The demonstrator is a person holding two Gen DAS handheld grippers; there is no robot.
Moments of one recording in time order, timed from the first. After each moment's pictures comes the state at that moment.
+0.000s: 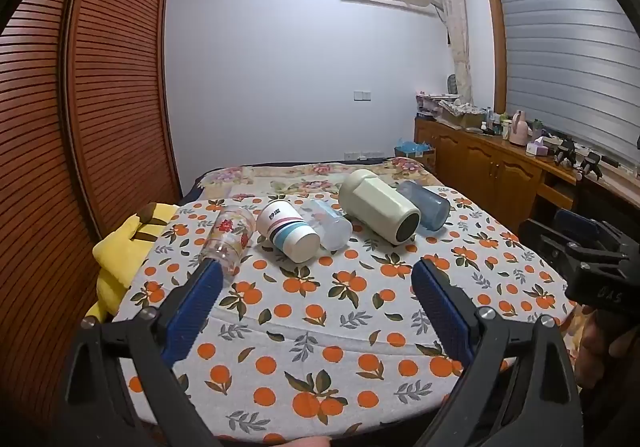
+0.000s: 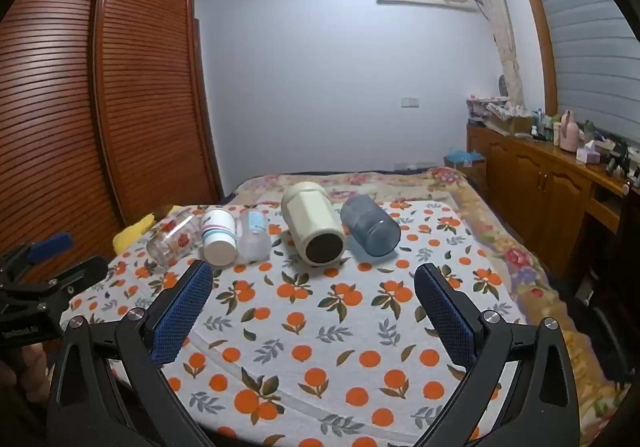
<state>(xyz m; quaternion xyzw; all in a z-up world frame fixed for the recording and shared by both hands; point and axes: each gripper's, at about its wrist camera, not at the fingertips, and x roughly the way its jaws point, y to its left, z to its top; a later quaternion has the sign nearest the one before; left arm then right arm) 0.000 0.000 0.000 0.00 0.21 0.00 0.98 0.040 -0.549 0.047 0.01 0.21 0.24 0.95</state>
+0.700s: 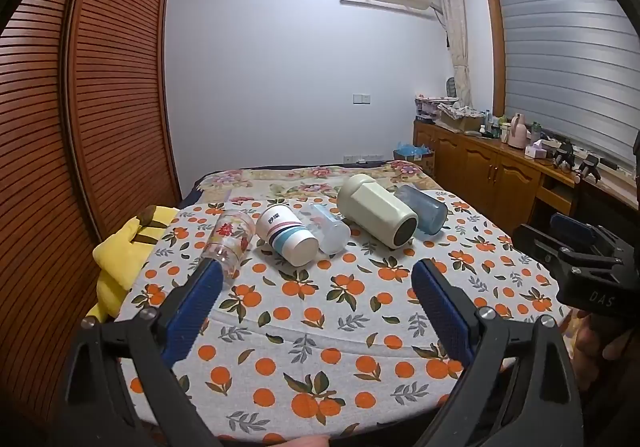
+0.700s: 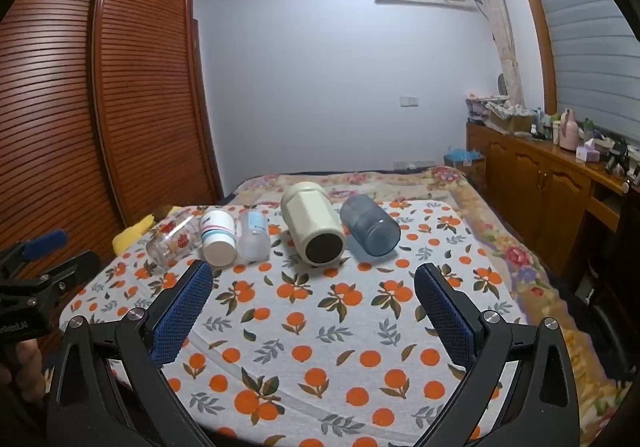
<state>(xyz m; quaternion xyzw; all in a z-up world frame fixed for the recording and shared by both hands) 0.000 0.001 -0.001 0.00 0.20 0.00 0.98 0.039 -0.549 0.047 0.00 0.20 0.24 0.95</state>
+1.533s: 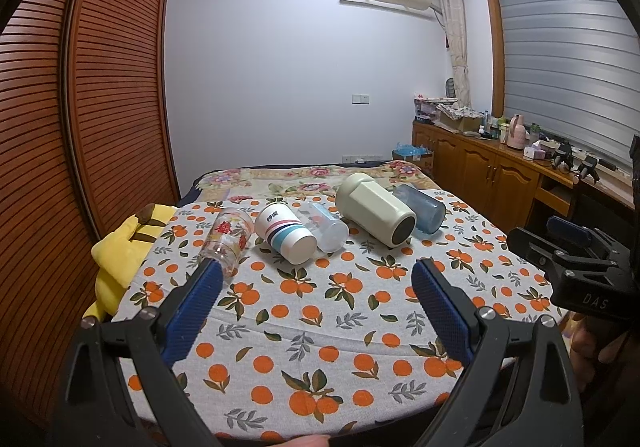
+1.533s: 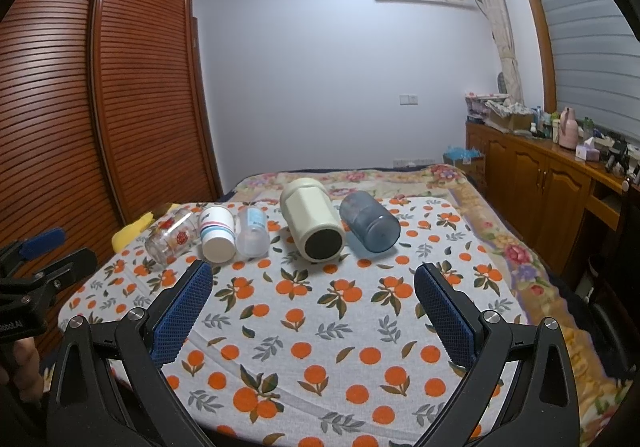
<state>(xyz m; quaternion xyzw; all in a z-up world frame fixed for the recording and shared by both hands) -0.002 -0.004 0.013 0.00 0.20 0.00 0.98 0.039 -0.548 0.046 0.00 0.21 0.24 0.95</state>
